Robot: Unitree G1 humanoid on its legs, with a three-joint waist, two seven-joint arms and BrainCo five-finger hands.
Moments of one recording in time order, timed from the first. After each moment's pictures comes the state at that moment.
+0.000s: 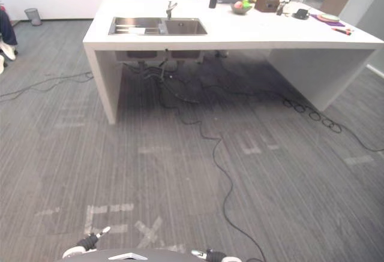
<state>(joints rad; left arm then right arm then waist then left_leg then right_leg) 0.07 0.10 0.04 1.12 -0.23 0.04 0.04 0.07 -0.13 -0.11 1.12 -0.09 0.13 0.24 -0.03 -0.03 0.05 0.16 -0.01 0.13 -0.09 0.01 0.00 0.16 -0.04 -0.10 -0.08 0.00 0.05</state>
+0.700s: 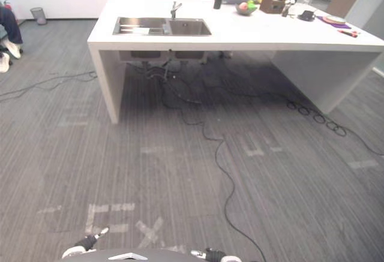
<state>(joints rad) 0.06 0.09 0.04 1.12 -0.21 0.09 0.13 0.07 -0.14 -0.08 1.12 -0.08 0.11 0.23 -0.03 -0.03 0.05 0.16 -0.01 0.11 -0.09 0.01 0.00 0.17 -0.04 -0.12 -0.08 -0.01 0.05</state>
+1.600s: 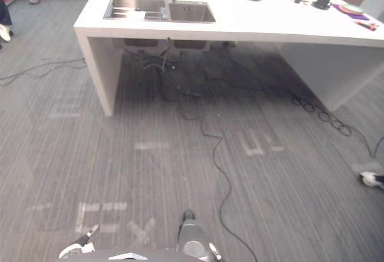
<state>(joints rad) 0.05 0.02 0.31 1.06 -0.24 0.15 0.25 0.22 -0.11 -0.17 1.09 0.33 0.04 0.21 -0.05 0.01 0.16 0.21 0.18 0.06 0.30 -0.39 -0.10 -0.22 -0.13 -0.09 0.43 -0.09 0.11</state>
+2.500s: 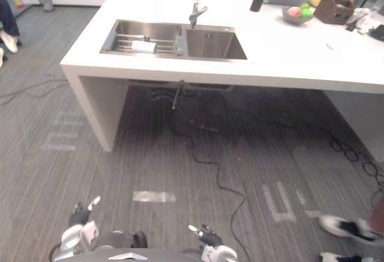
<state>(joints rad) 0.05 0.04 0.07 0.75 -0.33 -0.20 0.25 0.08 -0.09 -0.23 1.04 0.19 -0.04 0.23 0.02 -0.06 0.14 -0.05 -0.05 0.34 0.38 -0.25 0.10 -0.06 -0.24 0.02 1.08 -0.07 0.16</state>
